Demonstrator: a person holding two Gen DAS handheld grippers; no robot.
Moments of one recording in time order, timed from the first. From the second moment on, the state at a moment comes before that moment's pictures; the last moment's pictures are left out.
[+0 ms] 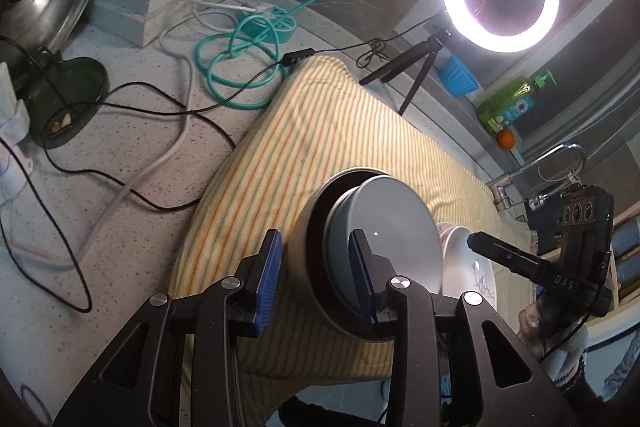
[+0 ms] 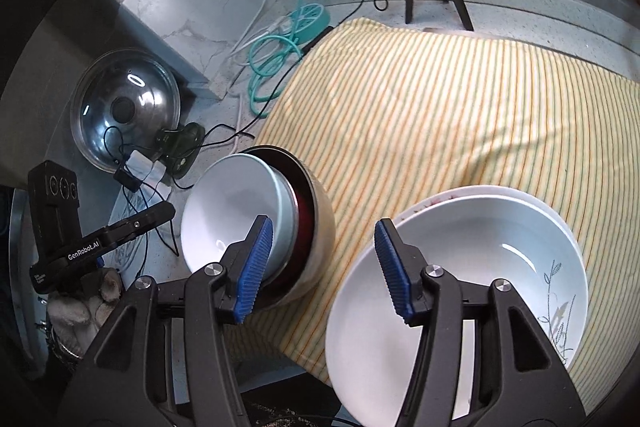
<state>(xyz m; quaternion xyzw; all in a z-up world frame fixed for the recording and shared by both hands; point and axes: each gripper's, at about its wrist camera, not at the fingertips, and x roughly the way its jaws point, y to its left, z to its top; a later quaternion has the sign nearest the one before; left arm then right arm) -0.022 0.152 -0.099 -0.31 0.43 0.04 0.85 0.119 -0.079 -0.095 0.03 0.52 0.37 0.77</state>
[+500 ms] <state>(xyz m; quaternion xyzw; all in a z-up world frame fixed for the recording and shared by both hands) -0.020 0.154 -0.126 -0.35 0.45 0.03 0.82 0.124 -0.064 -0.126 0.03 0.56 0.37 0.74</state>
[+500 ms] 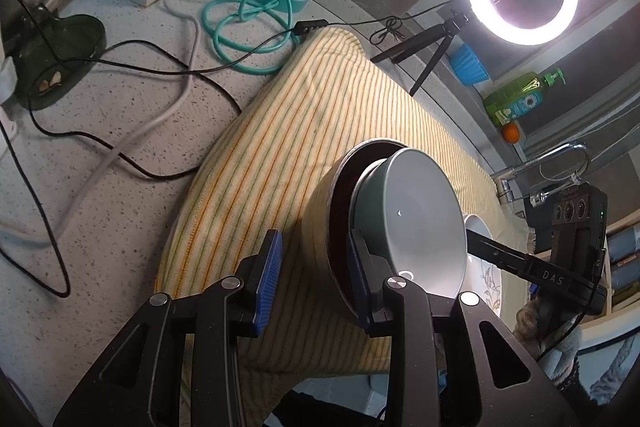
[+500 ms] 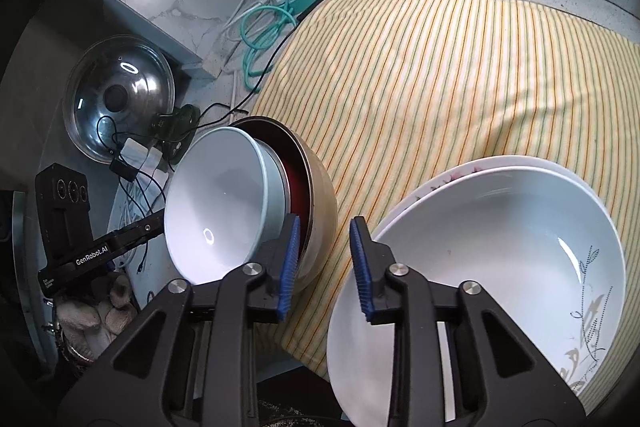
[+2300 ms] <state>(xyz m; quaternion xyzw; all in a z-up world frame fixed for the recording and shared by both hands) 0.010 0.111 -0.073 -0.30 0.42 -0.02 0.86 0.117 -0.111 -0.078 0.05 0.53 0.37 0.76</state>
